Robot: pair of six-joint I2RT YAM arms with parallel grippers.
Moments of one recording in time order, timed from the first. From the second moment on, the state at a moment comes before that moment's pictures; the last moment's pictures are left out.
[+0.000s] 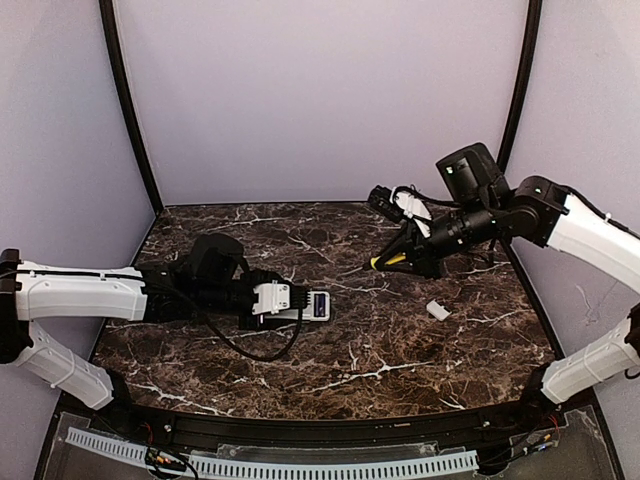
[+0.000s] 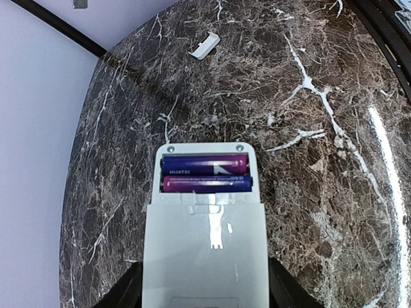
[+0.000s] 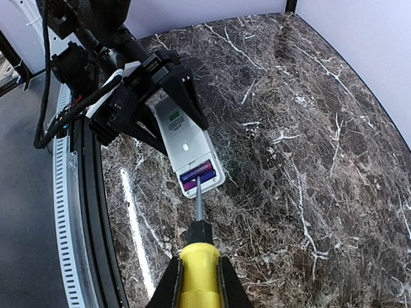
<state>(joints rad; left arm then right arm) -0.92 1.34 0.80 -0.07 0.14 0.81 0.83 1.28 1.31 -0.76 -0.40 -0.24</state>
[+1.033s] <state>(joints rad) -0.97 1.32 0.75 -0.02 0.02 0.98 1.00 1.50 1.48 -0.84 -0.18 -0.37</state>
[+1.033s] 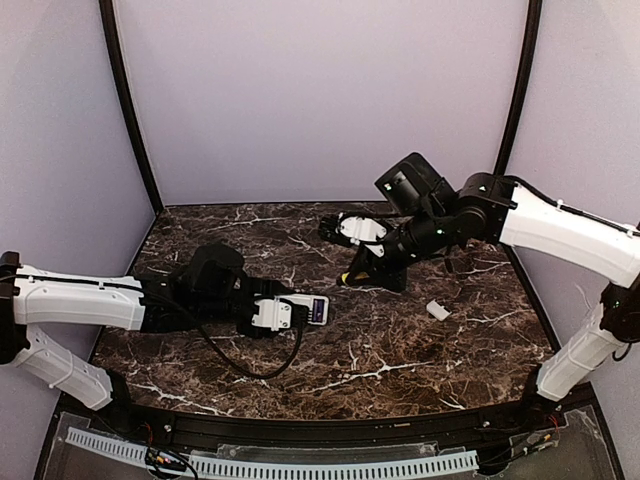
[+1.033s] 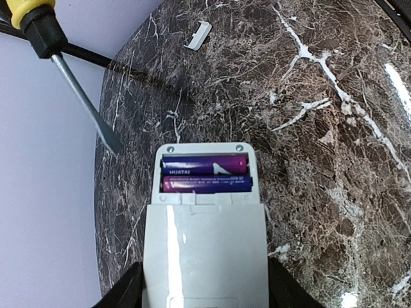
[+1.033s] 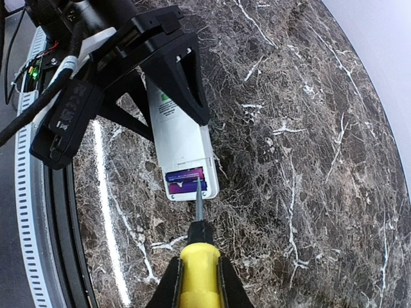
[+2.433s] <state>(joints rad) -0.99 1.31 0.74 -0.01 -0.02 0.99 1.03 1.58 1.50 -0.82 -0.11 -0.36</state>
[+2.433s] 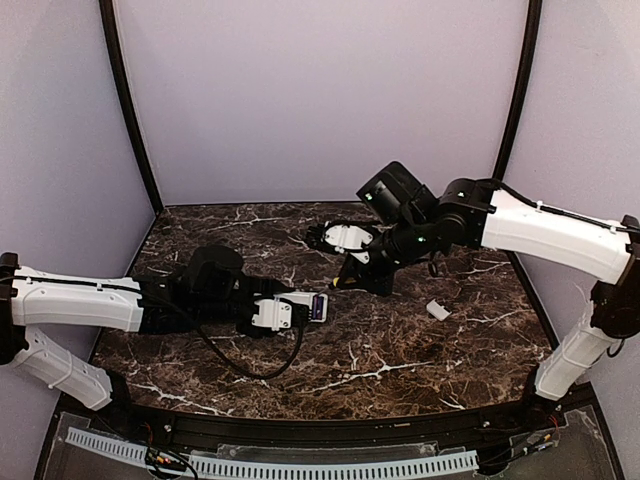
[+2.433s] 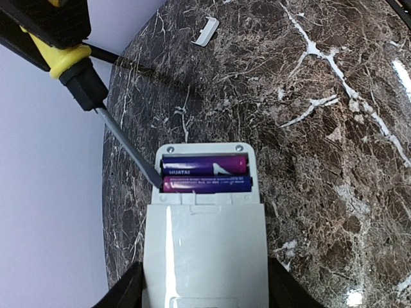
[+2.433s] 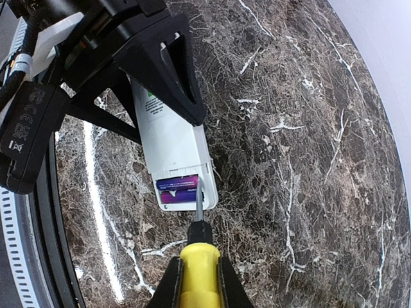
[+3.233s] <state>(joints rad) -0.99 1.31 0.74 -0.03 -0.02 0.96 1.05 1.59 1.49 -0.80 -0.07 -0.36</state>
